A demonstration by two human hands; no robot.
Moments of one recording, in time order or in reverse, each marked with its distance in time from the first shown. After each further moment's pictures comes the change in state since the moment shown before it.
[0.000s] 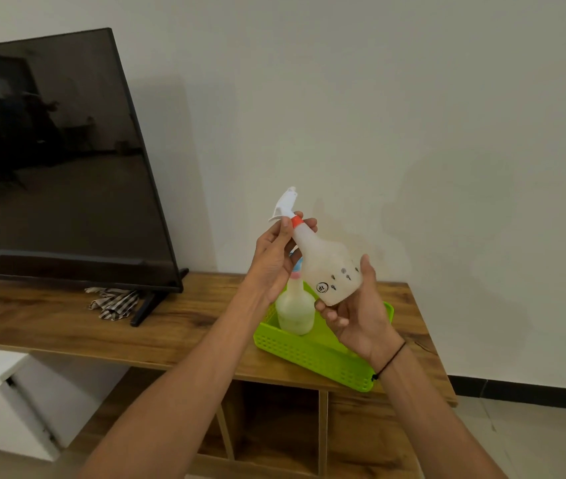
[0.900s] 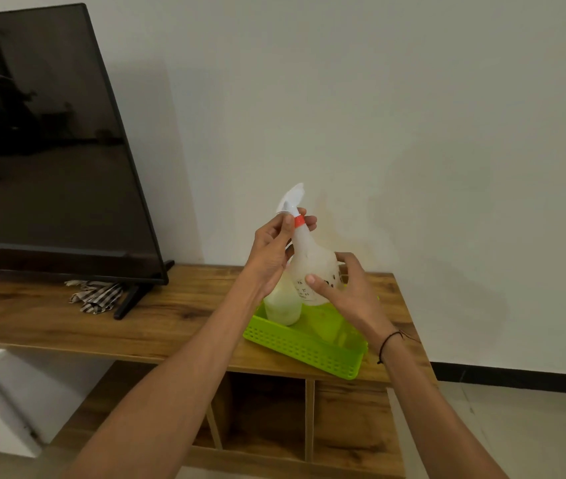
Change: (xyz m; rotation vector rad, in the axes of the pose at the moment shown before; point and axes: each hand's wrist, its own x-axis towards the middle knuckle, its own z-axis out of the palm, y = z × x) left_hand 0.006 -0.019 0.000 0.196 -0.140 0.064; right_hand 0.006 -0.005 -0.024 -0.933 0.242 -0.426
